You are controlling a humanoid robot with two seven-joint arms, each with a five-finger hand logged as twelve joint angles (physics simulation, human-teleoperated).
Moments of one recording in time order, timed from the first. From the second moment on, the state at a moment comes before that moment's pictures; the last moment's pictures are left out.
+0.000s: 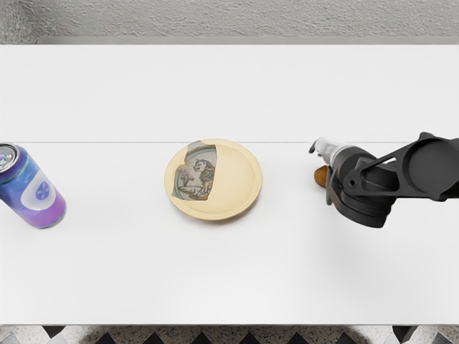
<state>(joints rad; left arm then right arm) -0.05 0.00 0.45 -0.20 0.08 -0.08 0.04 1.70 -0.30 -0.73 1.58 -0.34 -0.61 -0.61</state>
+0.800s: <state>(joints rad) -0.05 0.00 0.45 -0.20 0.08 -0.08 0.04 1.66 -0.28 -0.74 1.51 -0.35 -0.61 -0.61</state>
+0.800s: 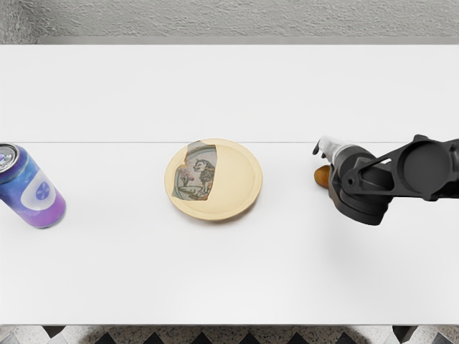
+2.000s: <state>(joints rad) -0.05 0.00 0.45 -0.20 0.08 -0.08 0.04 1.63 -0.21 -0.76 1.45 -0.35 -0.61 -0.61</state>
